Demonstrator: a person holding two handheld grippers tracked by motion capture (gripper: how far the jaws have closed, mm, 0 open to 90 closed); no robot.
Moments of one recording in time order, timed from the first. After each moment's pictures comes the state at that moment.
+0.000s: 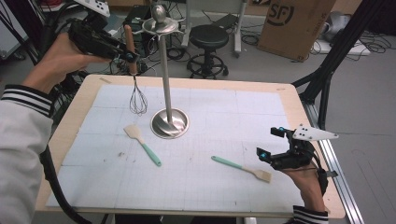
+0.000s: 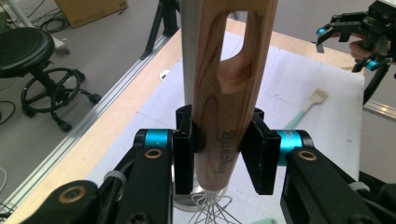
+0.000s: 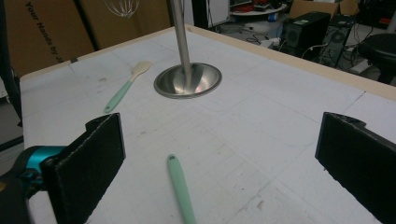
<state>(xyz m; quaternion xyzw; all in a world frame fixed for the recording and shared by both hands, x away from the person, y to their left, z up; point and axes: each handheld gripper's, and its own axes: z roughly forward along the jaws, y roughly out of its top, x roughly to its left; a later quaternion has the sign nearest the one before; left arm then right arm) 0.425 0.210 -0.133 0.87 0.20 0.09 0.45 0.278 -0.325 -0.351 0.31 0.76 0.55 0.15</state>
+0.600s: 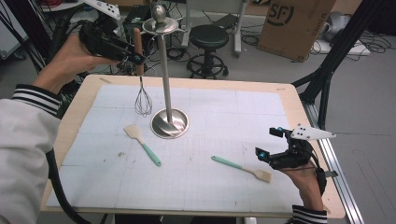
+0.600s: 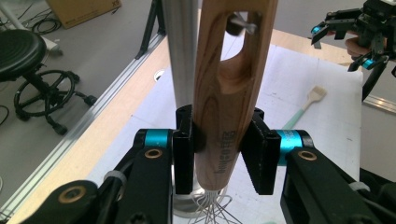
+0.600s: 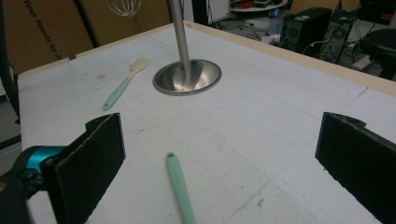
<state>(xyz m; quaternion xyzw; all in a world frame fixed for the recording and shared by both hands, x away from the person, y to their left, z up) 0.427 0.190 -0.137 0.88 0.19 0.09 0.43 0.281 -0.323 -0.354 0.31 0.76 0.55 0.15</state>
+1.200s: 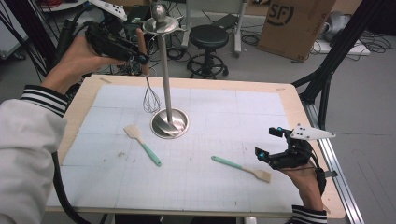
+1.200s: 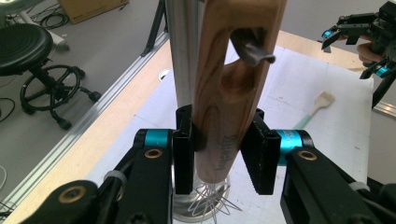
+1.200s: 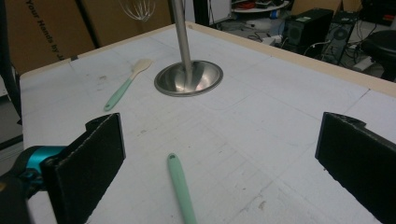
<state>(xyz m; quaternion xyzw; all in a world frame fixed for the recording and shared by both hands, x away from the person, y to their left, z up) 0.429 0.182 -0.140 0.87 0.21 0.10 0.43 0.281 -0.322 -0.353 0.31 0.76 0.55 0.15</state>
